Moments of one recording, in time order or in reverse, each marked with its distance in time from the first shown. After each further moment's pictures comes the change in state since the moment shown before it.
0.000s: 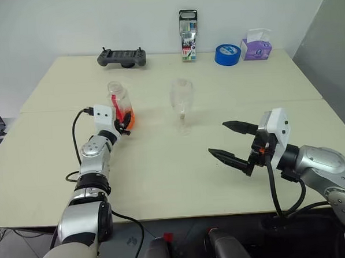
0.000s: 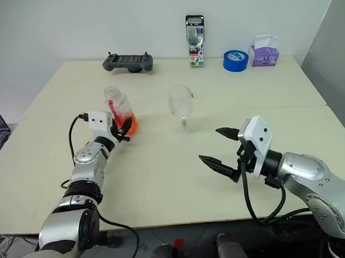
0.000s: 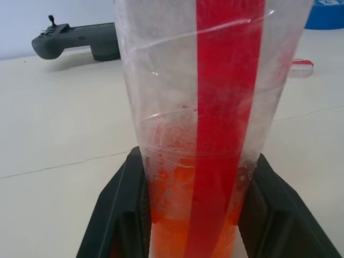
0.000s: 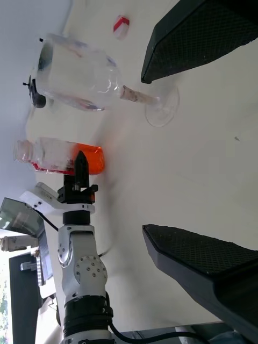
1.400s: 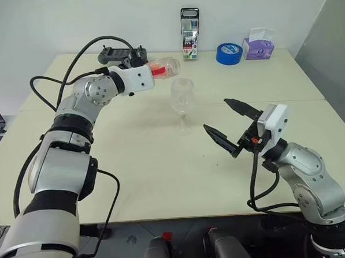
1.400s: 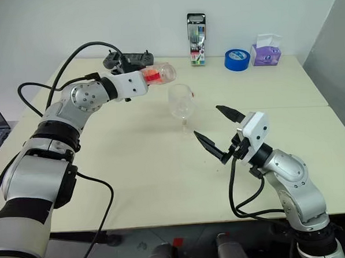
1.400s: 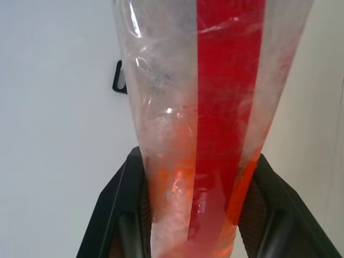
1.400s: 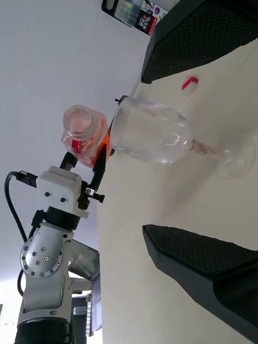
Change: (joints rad) left arm -0.509 0.189 -0.496 0.192 0.613 -0.378 0.026; right arm 0.007 0.232 0.094 0.179 -0.335 -0.440 0.033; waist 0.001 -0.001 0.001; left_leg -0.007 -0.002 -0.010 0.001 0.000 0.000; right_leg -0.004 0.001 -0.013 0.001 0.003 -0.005
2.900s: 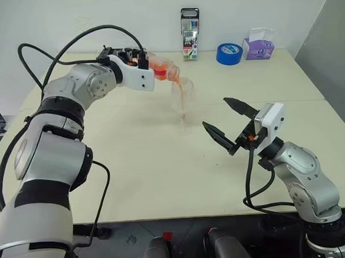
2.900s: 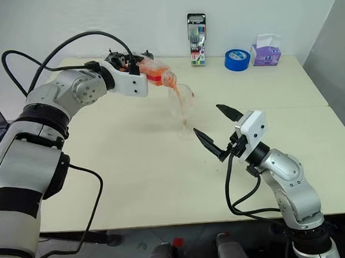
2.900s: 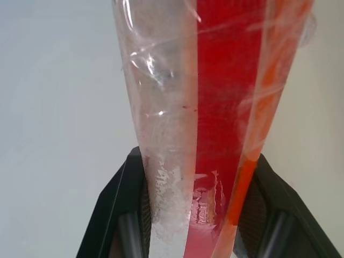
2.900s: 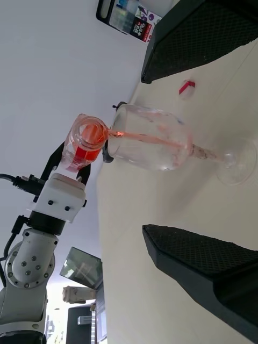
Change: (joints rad) left arm -0.156 0.041 -0.201 0.084 0.278 -0.063 0.242; right arm -0.009 0.034 0.005 0.023 -0.009 0.006 -0.035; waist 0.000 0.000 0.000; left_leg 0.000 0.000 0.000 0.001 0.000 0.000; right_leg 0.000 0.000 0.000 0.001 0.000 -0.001
